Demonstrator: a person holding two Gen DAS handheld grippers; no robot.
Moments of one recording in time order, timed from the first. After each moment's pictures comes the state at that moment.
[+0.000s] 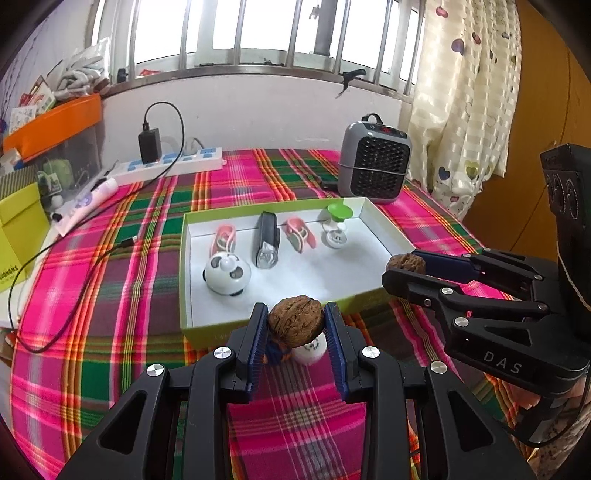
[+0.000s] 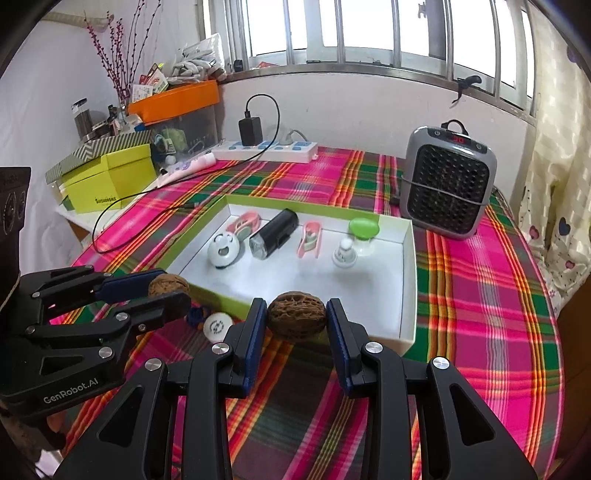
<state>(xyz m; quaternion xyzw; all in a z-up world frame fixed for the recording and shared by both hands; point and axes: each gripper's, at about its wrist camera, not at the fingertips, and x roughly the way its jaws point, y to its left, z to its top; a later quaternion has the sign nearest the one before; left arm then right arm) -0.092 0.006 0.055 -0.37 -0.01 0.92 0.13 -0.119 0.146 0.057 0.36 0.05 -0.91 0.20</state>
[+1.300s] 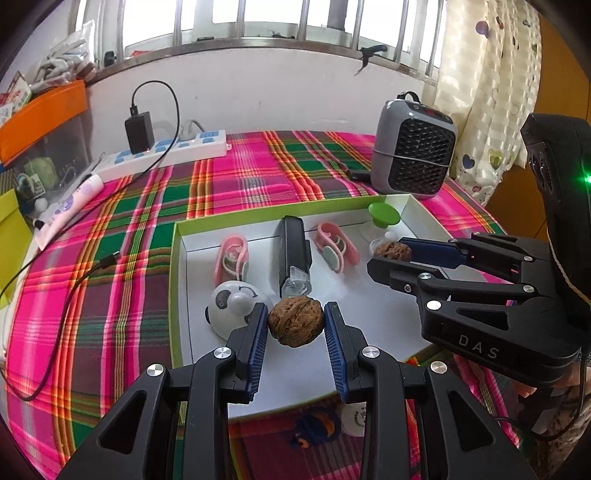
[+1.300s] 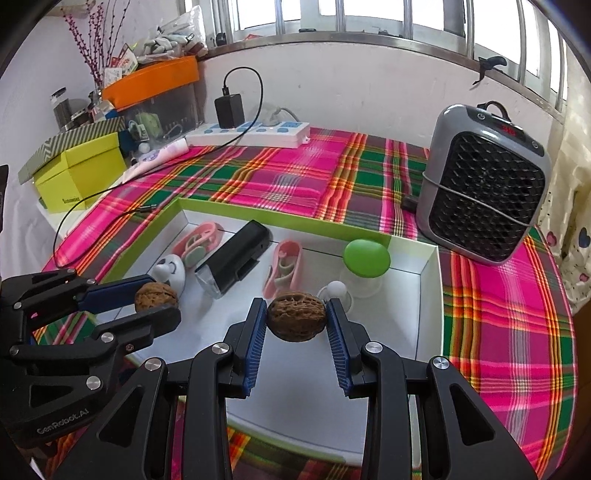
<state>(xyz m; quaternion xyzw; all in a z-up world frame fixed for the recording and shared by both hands) -0.165 0.005 0.026 -0.40 0.01 0.91 0.12 -0.204 0.135 0.029 0.40 0.06 -0.89 0.20</state>
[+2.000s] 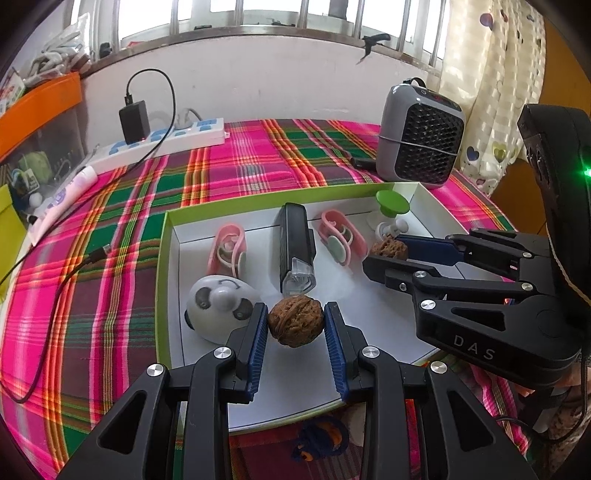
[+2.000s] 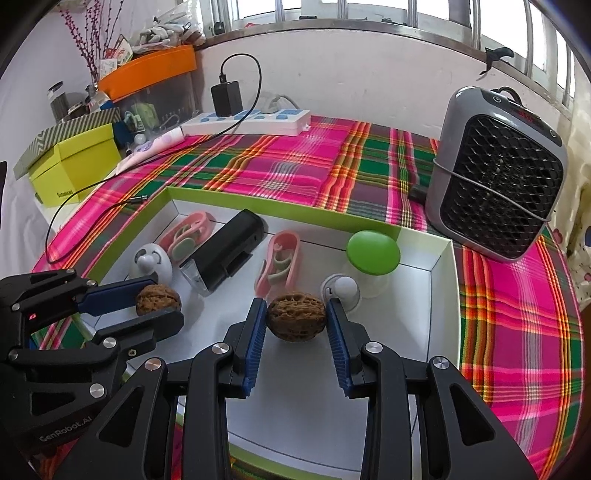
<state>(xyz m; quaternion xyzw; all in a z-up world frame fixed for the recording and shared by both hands) -0.173 0.009 0.013 -0.41 0.01 0.90 0.12 -0.215 0.133 0.017 0.41 0.07 -0.89 0.20</state>
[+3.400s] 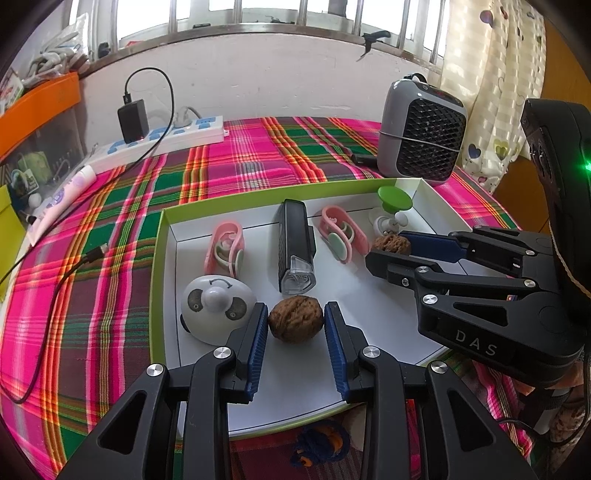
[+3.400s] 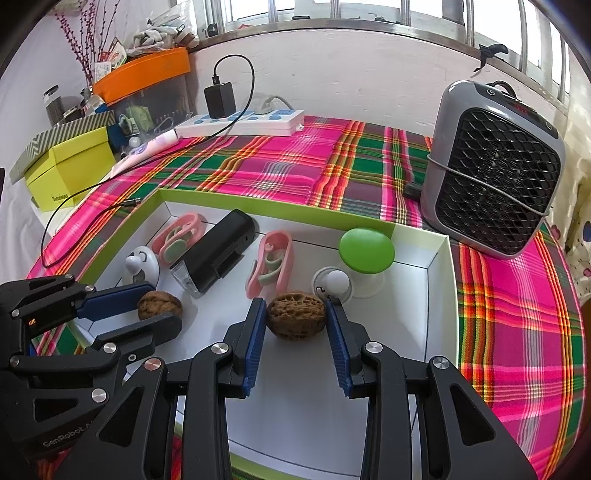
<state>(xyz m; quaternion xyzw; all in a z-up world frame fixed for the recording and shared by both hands) -0.175 0.010 0.010 -0.41 0.02 0.90 0.12 -0.217 0.136 0.013 0.41 0.06 -0.89 0.19</state>
